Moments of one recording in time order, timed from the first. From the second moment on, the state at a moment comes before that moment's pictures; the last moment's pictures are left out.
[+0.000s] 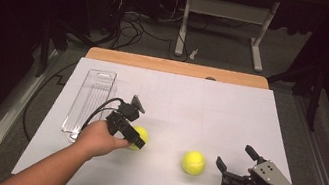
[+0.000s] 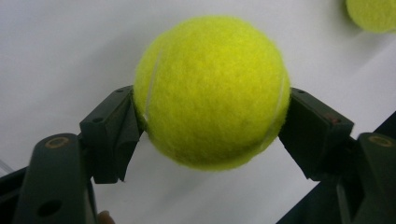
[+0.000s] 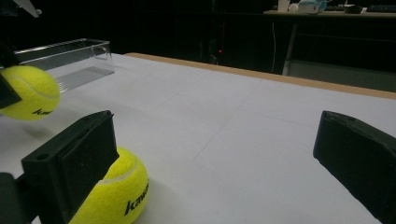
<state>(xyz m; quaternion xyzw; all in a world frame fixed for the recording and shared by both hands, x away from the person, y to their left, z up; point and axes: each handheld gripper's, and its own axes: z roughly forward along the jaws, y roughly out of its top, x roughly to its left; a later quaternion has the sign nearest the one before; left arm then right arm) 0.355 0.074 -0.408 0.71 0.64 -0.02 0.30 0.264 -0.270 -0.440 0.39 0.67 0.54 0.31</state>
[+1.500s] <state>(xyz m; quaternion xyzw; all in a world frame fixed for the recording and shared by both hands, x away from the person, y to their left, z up) 0.324 0.113 -0.397 0.75 0.62 -0.07 0.20 0.264 -0.267 -0.441 0.39 0.68 0.54 0.31</state>
